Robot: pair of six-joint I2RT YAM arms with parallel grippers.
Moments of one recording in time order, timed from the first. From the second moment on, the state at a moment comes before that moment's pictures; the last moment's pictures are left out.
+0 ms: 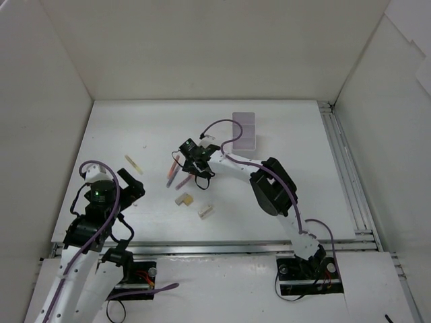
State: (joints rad) left arm -0.21 0.55 0.69 -0.73 -0.26 -0.70; right arm 0.84 2.26 1.76 -0.53 0.30 1.07
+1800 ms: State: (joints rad) left arm -0.21 0.71 0.76 -0.76 -0.34 -0.75; right arm 0.57 1.75 1.33 0.40 0.42 0.02
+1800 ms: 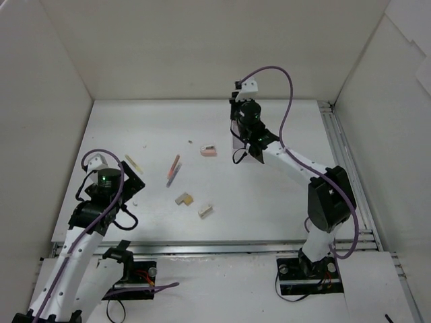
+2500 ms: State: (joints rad) left arm -0.14 0.84 0.83 -0.76 -0.36 -0.75; right arm 0.39 2.03 1.40 0.68 0.38 -0.10
